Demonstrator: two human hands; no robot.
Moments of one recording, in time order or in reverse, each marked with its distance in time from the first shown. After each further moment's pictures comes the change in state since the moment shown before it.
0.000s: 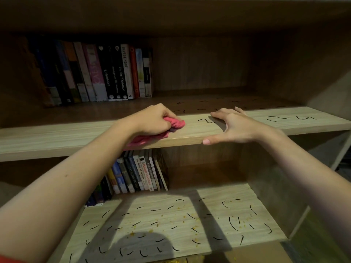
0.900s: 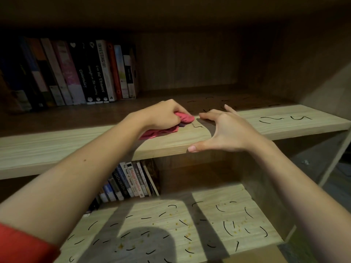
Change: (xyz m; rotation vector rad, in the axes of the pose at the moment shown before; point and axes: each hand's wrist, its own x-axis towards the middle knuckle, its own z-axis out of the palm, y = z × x) left_hand 0.073 0.023 0.018 0.058 -0.100 0.103; right_hand 0.000 0.007 0.004 0.042 0.141 -0.015
